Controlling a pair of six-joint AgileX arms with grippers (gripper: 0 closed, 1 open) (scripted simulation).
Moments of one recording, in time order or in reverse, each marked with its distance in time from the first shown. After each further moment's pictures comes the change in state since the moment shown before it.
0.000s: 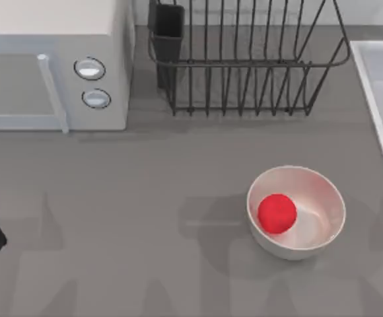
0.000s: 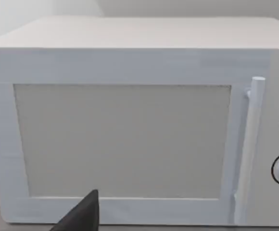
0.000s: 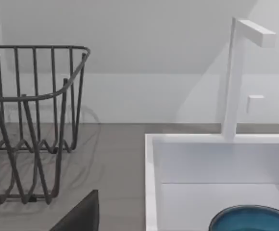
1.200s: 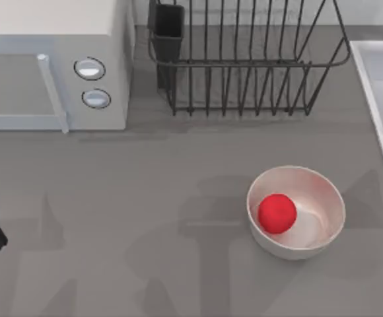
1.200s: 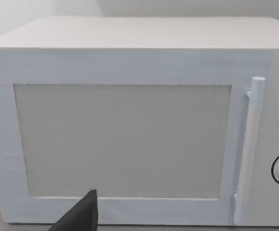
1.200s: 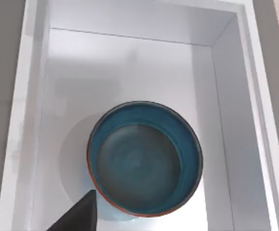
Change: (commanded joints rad) left arm 0.000 0.000 0.000 0.000 0.000 0.000; right arm -0.186 1.382 1.161 -0.533 0.048 -0.255
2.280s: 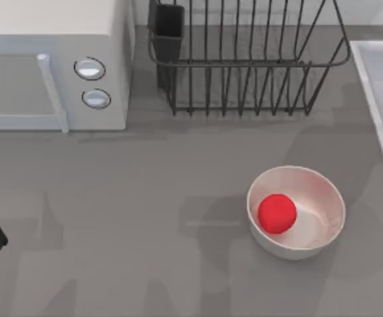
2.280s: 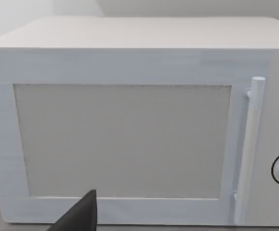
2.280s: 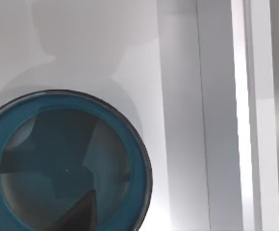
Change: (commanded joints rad) left arm 0.000 0.000 0.000 0.000 0.000 0.000; right arm -0.200 0.988 1.060 -0.536 -0.063 -0.044
